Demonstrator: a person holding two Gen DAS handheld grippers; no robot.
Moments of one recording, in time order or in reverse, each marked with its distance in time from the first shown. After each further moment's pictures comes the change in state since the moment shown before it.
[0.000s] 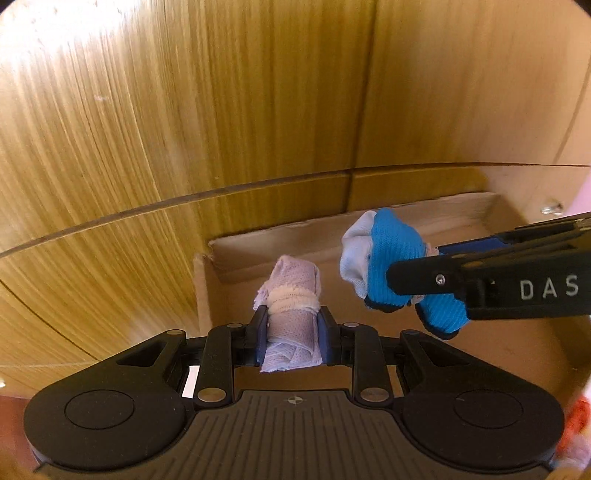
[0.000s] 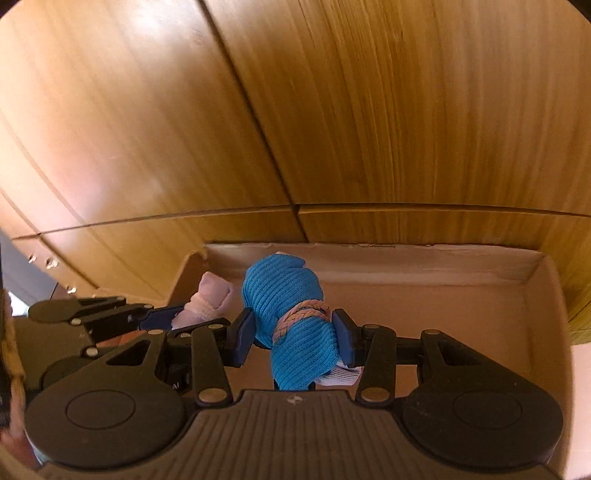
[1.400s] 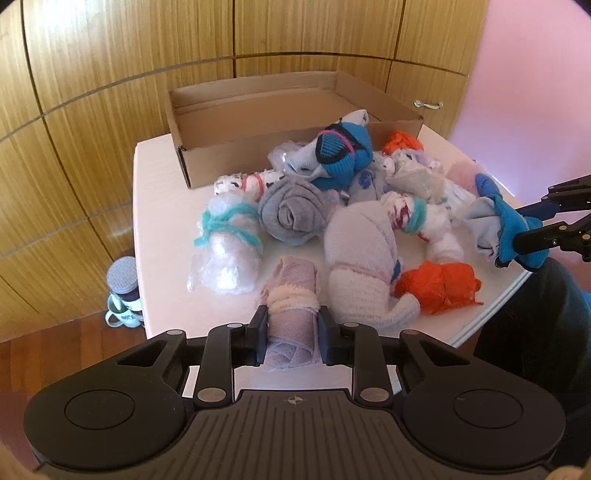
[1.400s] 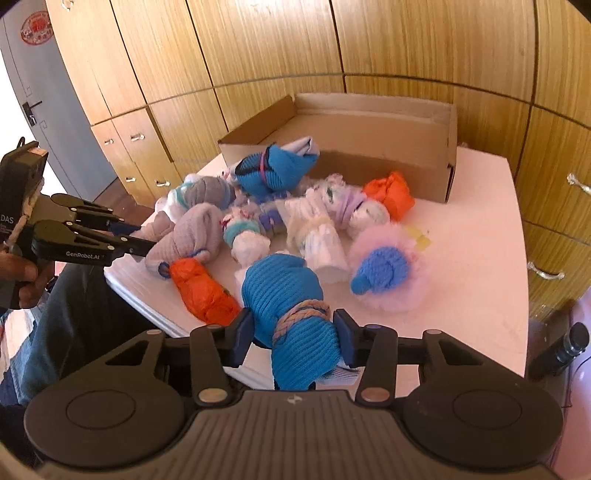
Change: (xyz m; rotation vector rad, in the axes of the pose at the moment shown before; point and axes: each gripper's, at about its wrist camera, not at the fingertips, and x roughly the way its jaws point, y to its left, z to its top) left arm -0.189 -0.064 -0.260 0.087 0.005 -0.131; right arm -0.225 -0.023 -0.279 -0.281 -0.001 0.083
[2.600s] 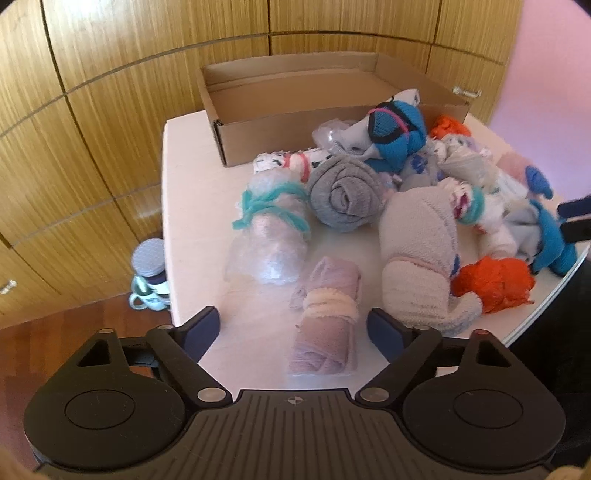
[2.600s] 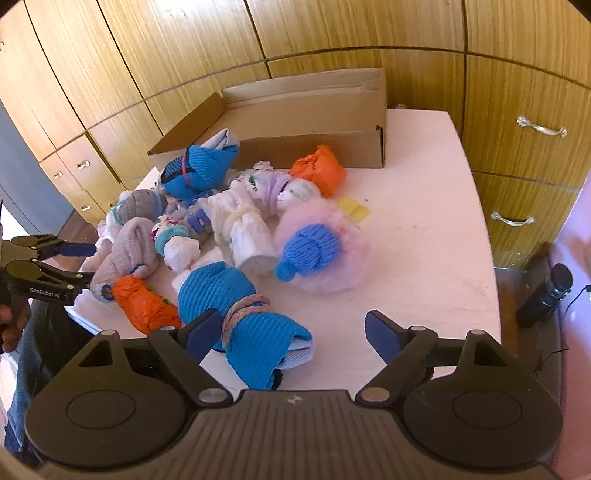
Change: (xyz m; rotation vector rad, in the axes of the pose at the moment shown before) left arm 0.017 0.015 0.000 -0.038 0.047 0.086; right arm 0.004 -0.033 -0.007 0.196 0.025 -0.084
